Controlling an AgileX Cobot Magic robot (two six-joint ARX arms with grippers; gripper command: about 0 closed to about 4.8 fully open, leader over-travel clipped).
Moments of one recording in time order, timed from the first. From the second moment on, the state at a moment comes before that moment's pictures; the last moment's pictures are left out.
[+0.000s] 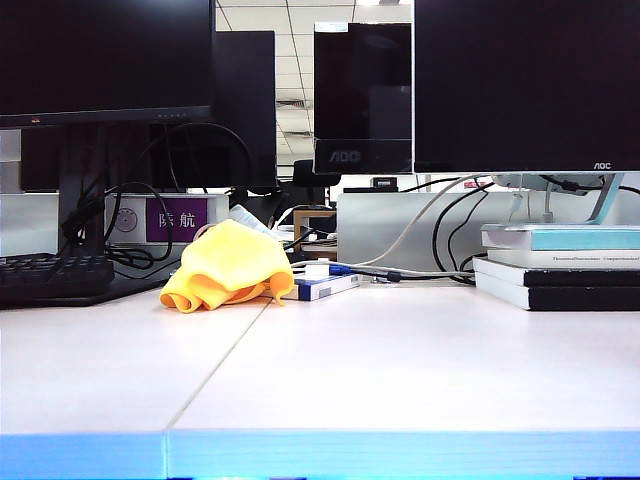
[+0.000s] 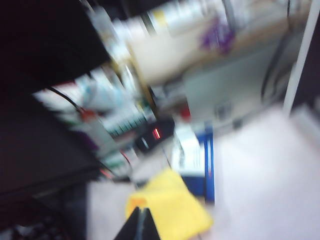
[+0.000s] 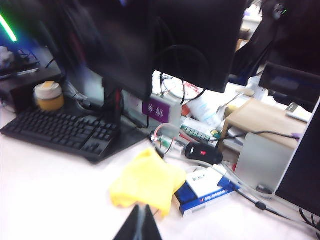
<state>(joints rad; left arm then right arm) -0.54 1.77 2.22 -0.83 -0.26 0.15 0.60 1.03 1.20 -0.24 -0.04 -0.08</state>
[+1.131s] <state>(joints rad) -0.57 0.89 2.07 -1.33 -0.27 0.05 0.60 0.36 0.16 0.05 0.19 0.02</state>
